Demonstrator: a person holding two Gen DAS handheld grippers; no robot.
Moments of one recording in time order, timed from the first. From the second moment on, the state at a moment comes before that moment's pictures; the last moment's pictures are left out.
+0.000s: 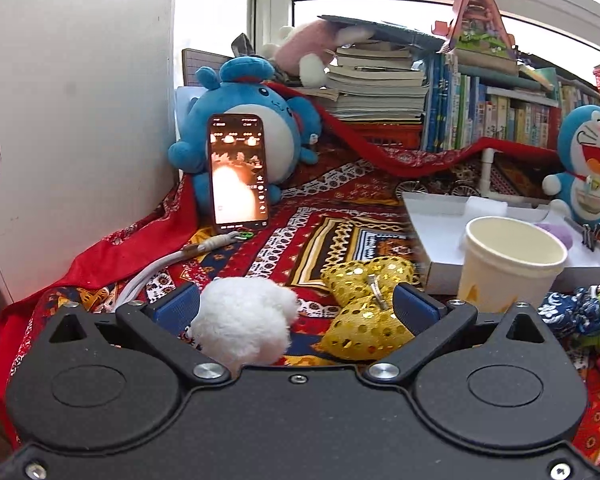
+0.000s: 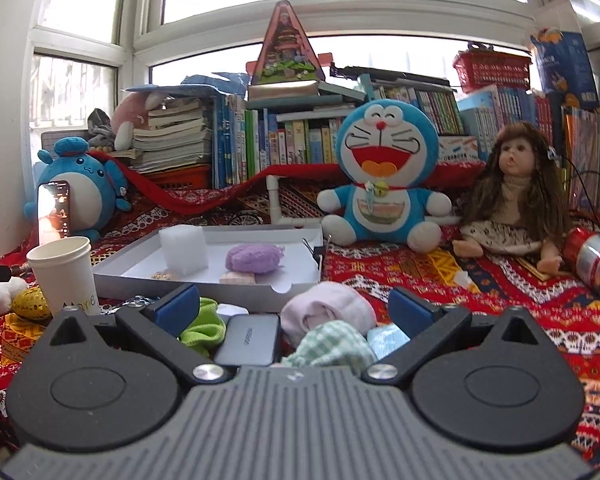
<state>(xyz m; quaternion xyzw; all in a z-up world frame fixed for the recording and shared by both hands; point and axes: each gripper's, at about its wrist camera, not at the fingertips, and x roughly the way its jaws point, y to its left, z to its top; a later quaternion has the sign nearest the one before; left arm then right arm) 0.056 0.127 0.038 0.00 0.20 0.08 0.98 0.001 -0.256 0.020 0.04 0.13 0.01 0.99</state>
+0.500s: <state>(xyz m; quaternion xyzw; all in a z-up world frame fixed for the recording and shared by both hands) 0.061 0.144 0.022 -0.02 0.20 0.11 0.97 -0.004 -0.261 0.007 0.05 0.15 -0.01 0.99</state>
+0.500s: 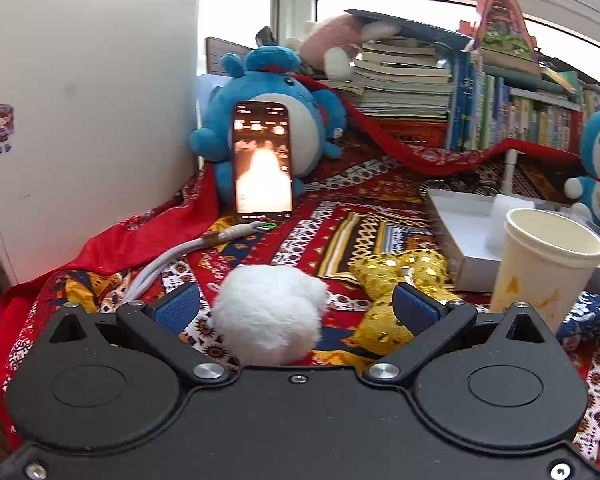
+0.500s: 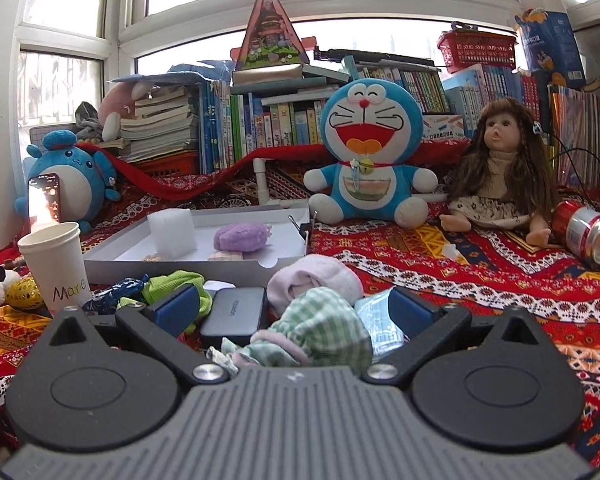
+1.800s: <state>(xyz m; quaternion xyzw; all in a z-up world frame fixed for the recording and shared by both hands) 0.089 0.162 -0.001 -0.05 0.24 0.12 0.96 0.013 -0.244 -0.019 -0.01 0.20 0.01 0.98</state>
